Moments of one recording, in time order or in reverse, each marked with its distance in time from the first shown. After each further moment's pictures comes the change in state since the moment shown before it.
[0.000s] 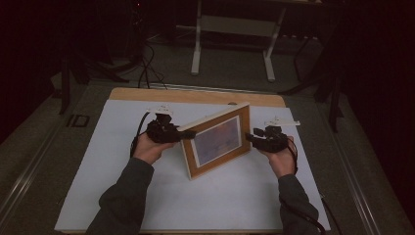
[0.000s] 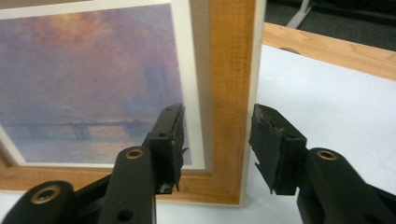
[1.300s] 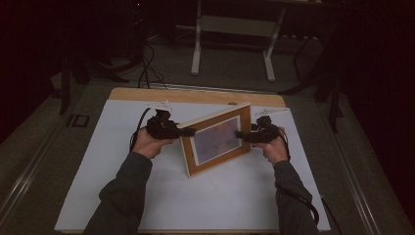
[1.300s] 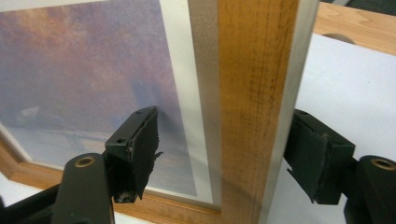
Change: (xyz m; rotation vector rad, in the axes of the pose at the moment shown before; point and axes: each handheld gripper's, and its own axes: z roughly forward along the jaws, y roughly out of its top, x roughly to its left) left arm 0.015 0.004 0.002 0.002 -0.061 0.004; right arm -0.017 0.016 0.043 0.098 0.162 0.010
